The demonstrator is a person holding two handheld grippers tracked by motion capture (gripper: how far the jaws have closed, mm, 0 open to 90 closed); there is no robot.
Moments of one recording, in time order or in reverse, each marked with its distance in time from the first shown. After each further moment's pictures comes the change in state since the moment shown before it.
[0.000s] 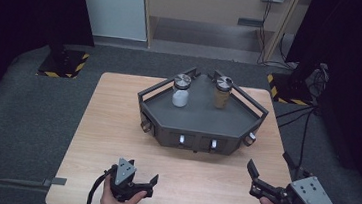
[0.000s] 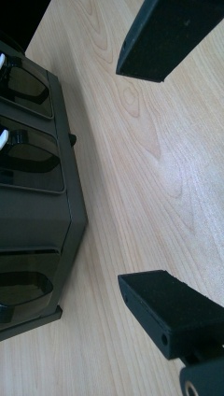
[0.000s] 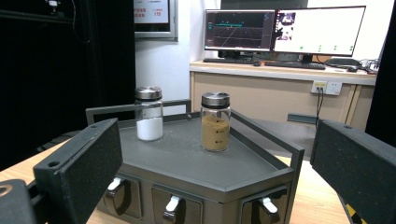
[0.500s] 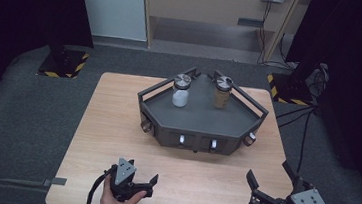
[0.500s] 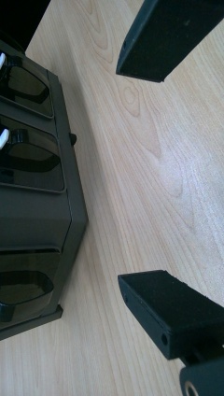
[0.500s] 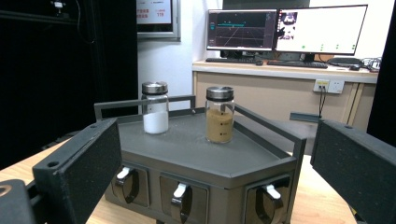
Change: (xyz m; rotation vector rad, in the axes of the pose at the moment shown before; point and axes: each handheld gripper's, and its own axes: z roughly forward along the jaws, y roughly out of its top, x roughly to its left) left arm 0.000 0.000 0.000 0.000 0.000 0.002; right arm 0.004 -0.013 -0.017 -0.004 0.007 0.010
